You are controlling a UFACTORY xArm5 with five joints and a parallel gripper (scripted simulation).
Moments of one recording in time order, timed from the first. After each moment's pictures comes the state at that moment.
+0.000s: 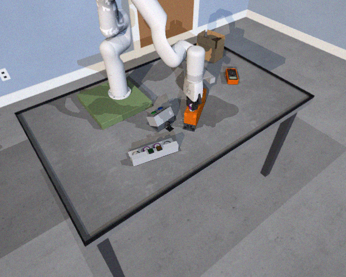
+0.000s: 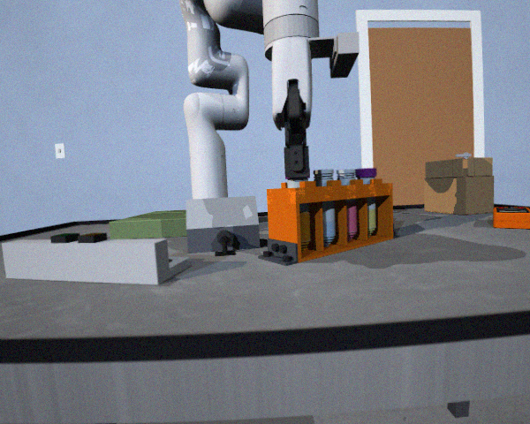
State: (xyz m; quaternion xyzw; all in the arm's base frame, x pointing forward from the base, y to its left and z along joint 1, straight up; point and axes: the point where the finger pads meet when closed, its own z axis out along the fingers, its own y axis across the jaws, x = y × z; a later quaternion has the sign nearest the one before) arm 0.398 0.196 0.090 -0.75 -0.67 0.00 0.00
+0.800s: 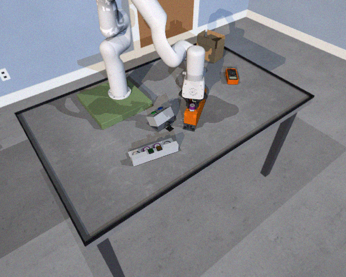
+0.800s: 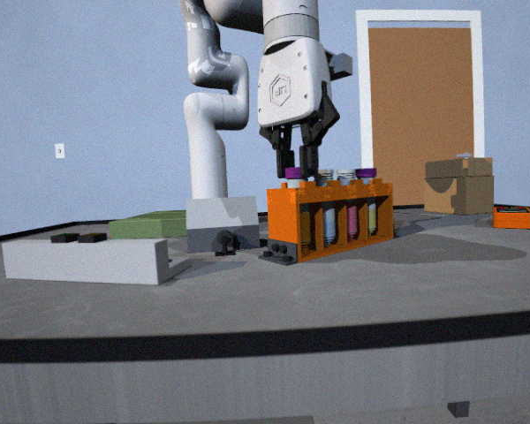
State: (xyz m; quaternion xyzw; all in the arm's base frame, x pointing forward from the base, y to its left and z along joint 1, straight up) arm 0.398 0.196 0.090 -0.39 -0.92 0.00 0.00
